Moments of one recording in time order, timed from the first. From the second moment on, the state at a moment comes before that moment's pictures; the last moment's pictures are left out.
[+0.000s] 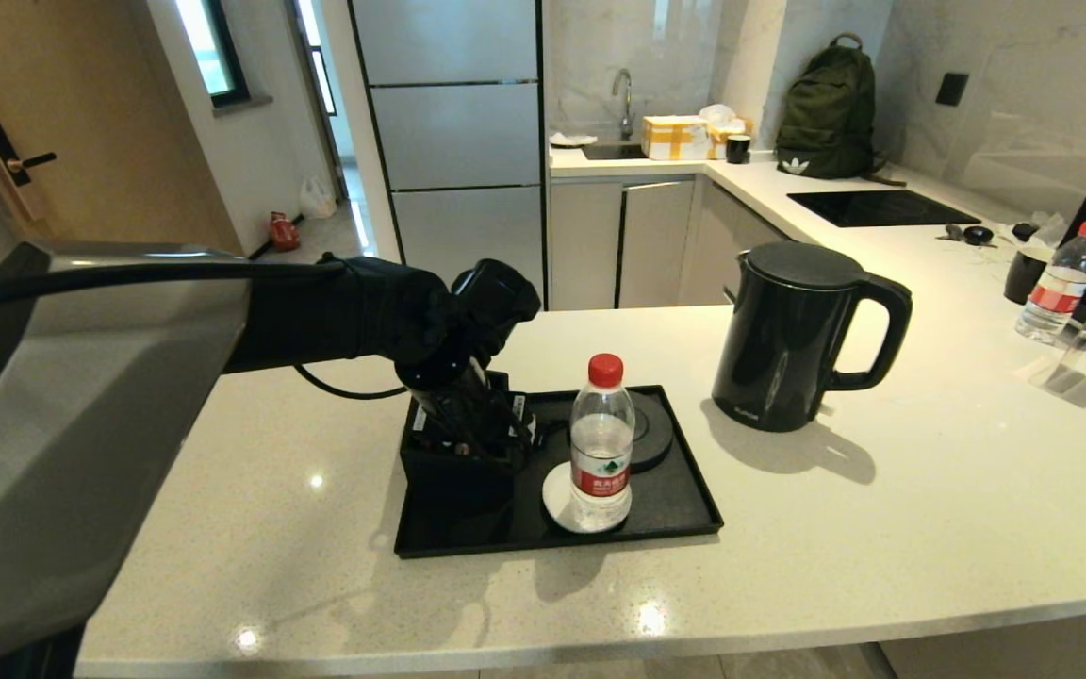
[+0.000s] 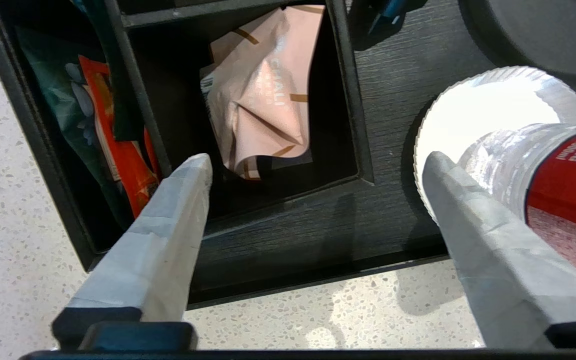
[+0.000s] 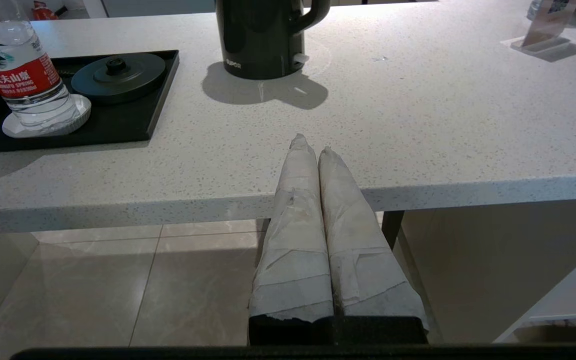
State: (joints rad) left arm -0.57 2.20 -1.85 0.70 0.21 -0.37; right arm 0.00 0.00 0.00 -0.01 0.00 -0.02
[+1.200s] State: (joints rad) left arm -0.57 2.23 -1.88 0.69 0.21 -0.39; right arm 0.00 0.00 0.00 -0.01 0.00 -0.02
